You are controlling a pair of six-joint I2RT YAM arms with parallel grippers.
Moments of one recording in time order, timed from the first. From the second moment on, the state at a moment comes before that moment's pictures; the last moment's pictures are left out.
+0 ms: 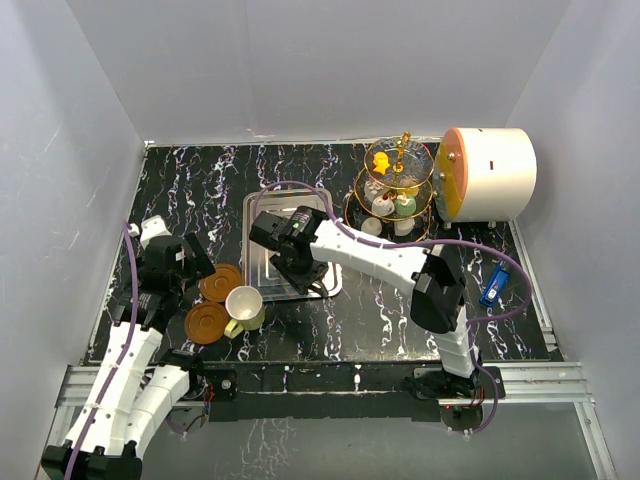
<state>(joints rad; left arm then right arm) -0.18 0.69 0.72 -0.76 -0.38 -0.48 1.06 2.01 1.88 -1.29 0.14 0.30</state>
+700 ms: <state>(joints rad) -0.19 0.70 0.72 -0.75 -0.36 -0.48 0.92 1.81 1.95 -1.28 0.15 0.41</state>
